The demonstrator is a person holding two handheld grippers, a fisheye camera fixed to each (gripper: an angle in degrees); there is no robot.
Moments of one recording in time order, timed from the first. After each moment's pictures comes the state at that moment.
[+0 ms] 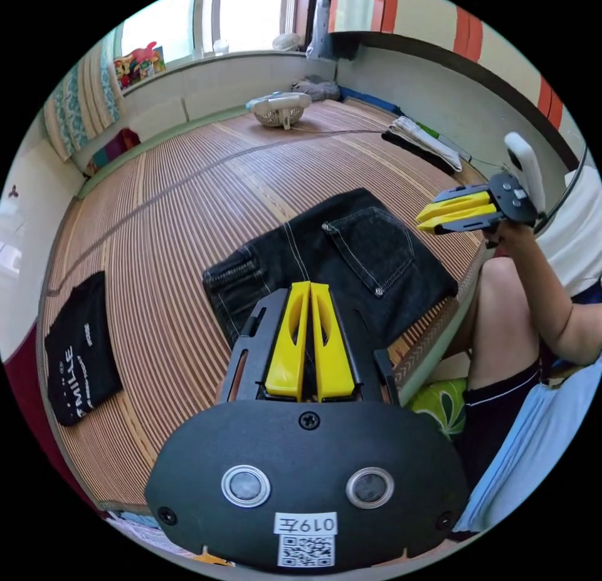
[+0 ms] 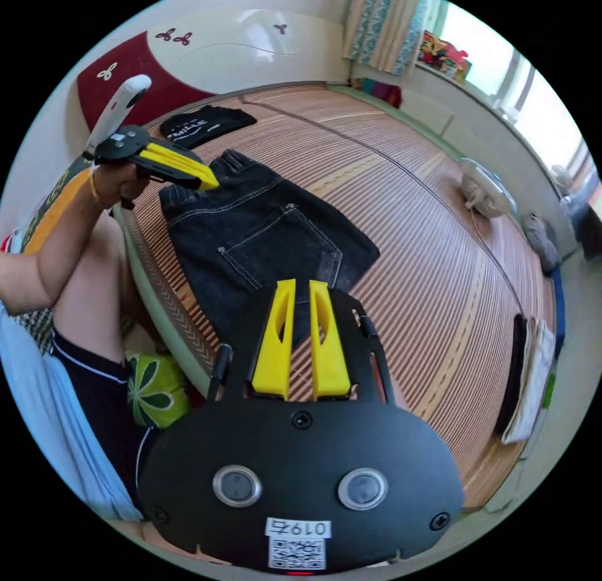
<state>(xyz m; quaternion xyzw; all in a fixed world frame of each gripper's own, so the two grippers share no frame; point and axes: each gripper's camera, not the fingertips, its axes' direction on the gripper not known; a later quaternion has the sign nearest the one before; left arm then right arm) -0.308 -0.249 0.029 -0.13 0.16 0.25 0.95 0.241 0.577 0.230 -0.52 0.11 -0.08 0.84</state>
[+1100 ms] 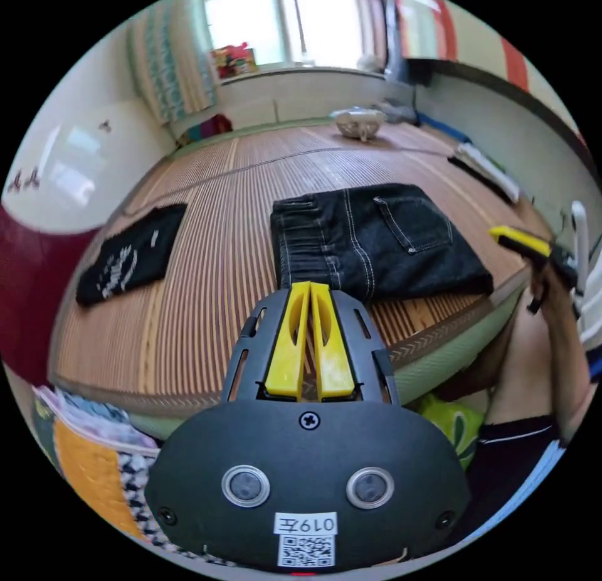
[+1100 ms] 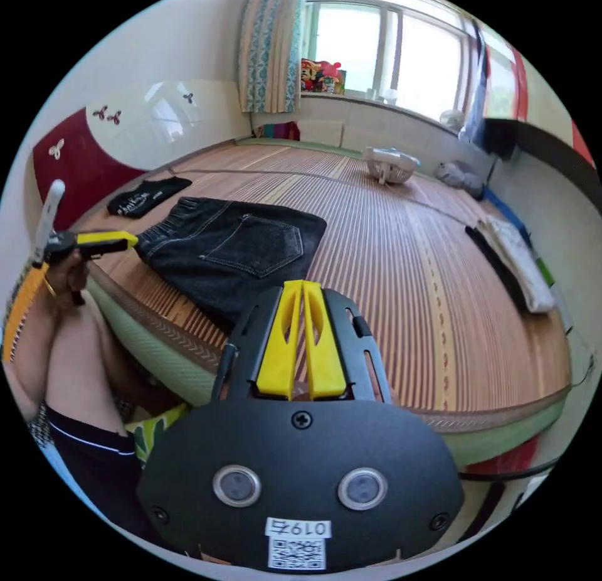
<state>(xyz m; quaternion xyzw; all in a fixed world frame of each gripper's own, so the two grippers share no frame) -0.405 -0.076 -0.045 -0.04 0.04 0.08 0.99 0.157 0.466 0.065 -0.36 0.23 0.04 0.90</state>
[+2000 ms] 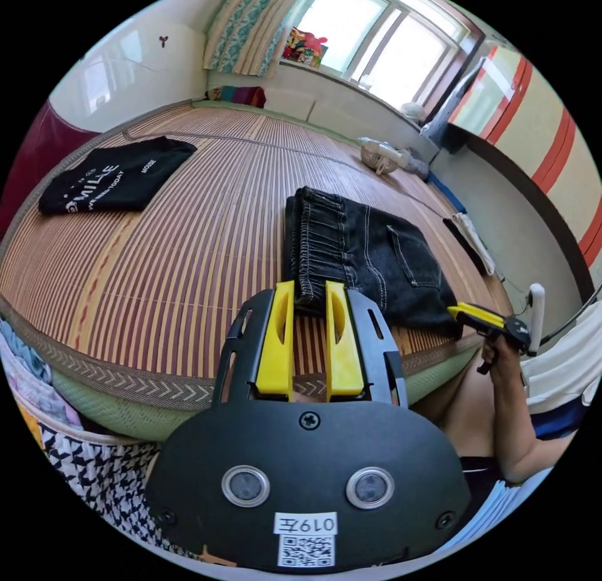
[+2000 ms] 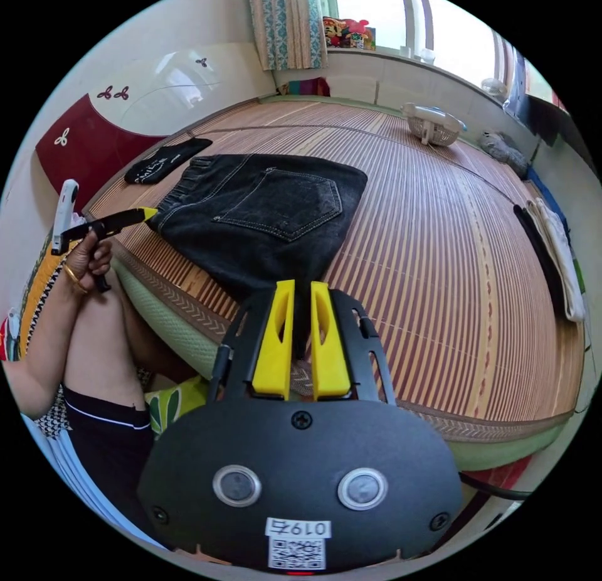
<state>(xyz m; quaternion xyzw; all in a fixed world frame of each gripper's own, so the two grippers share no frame) -0.438 -0.045 0.002 -0.06 0.12 -0.02 0.99 0.154 0.489 0.113 -0.46 0.19 0.03 0.87</state>
